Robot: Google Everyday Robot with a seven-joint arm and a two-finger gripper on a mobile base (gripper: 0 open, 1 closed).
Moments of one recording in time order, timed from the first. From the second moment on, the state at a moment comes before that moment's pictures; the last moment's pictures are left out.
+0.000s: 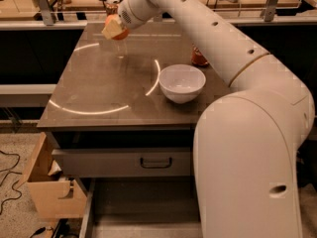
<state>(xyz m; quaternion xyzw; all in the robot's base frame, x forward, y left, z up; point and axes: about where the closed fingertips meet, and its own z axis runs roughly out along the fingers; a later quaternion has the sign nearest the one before) 0.810 0.126 0.932 -0.43 0.78 0.16 0.42</state>
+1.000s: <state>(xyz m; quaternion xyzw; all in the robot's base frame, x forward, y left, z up) 0.725 0.106 0.988 -0.48 0.75 0.15 0.43</state>
